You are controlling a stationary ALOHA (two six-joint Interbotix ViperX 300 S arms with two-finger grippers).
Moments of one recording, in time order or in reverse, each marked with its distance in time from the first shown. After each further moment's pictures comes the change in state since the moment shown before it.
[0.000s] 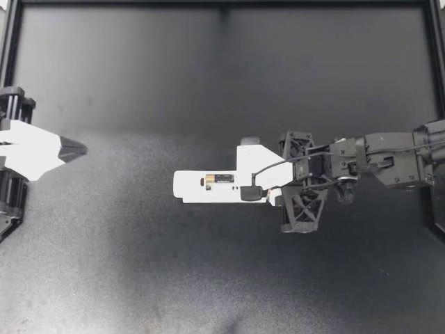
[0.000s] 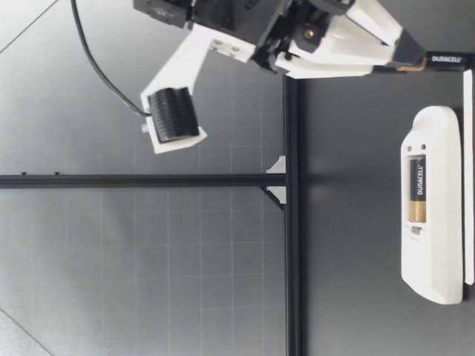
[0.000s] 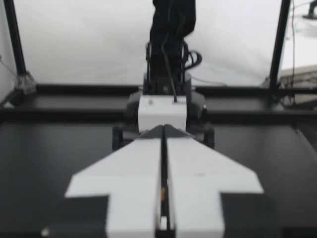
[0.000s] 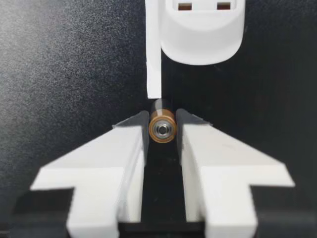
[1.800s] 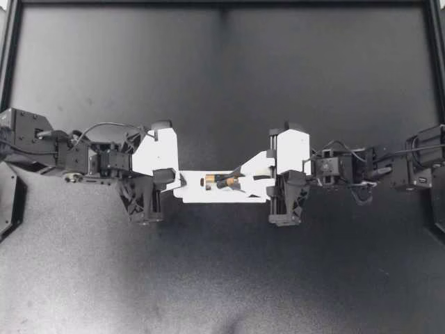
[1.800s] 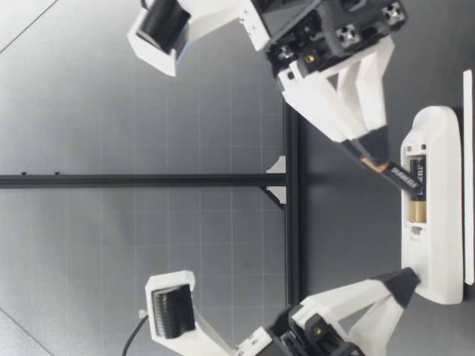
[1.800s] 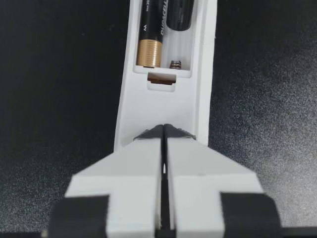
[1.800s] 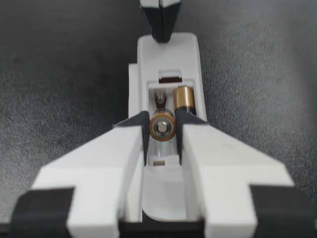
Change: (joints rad) left arm 0.058 0.959 -0.388 -0.018 0.387 -0.002; right arm -0.060 0.169 0.262 0.008 -1.167 -0.002
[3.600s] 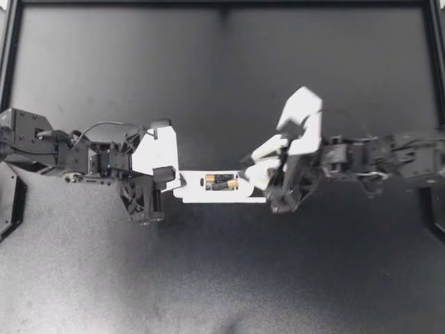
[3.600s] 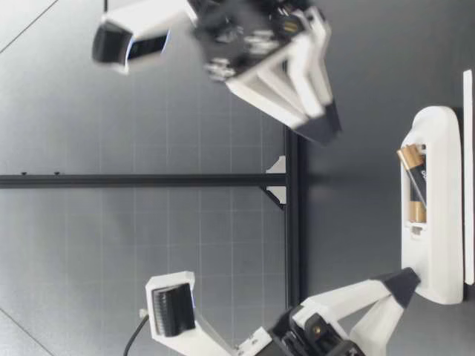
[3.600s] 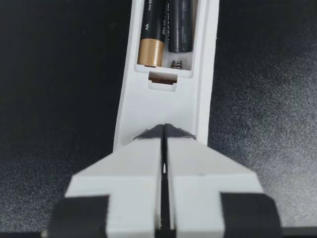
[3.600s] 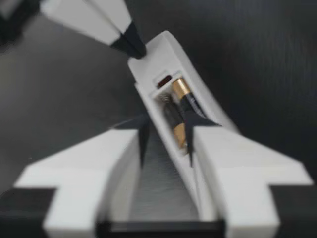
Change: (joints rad) left arm 0.000 0.000 0.002 -0.008 0.002 -0.023; right arm 0.002 -0.218 0.017 0.161 0.270 0.609
